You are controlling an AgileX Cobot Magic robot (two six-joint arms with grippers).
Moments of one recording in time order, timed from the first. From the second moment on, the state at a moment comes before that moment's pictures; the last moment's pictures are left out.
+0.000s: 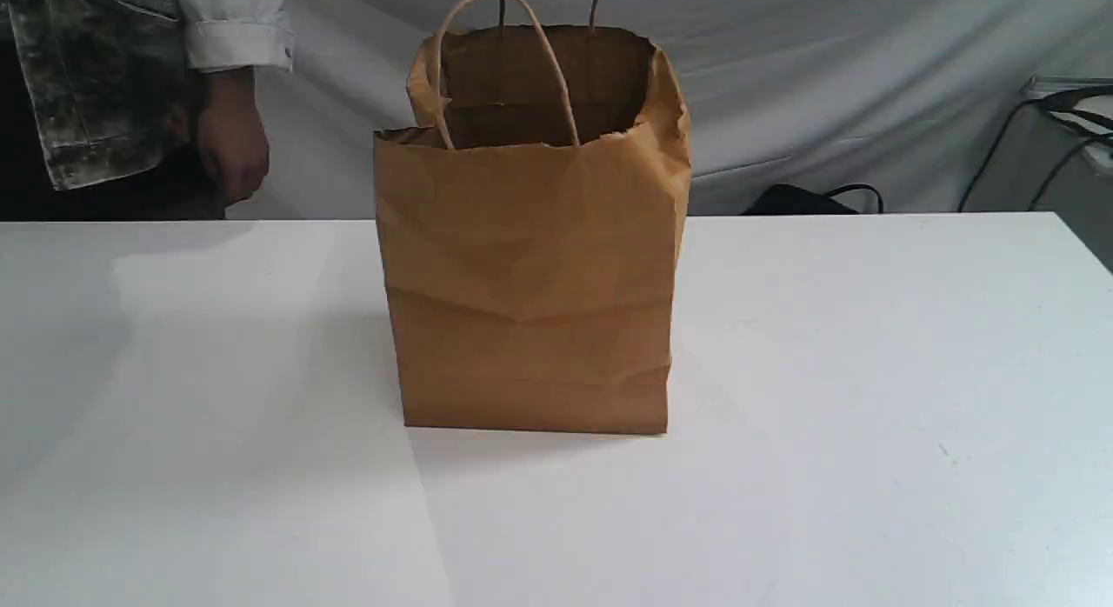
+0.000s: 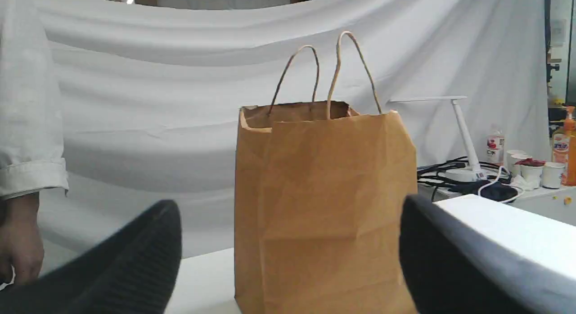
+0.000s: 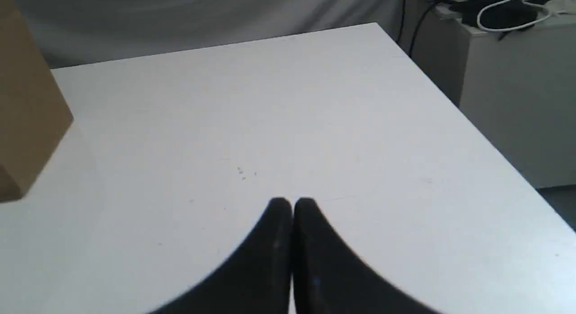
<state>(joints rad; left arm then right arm) -0.41 0.00 0.00 0.40 -0.08 -0.42 0.00 0.01 0.00 -0.42 0.40 0.54</state>
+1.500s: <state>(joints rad) -0.08 0.00 0.00 0.43 0.29 -0.66 0.00 0.01 0.00 -0.42 0.39 0.55</state>
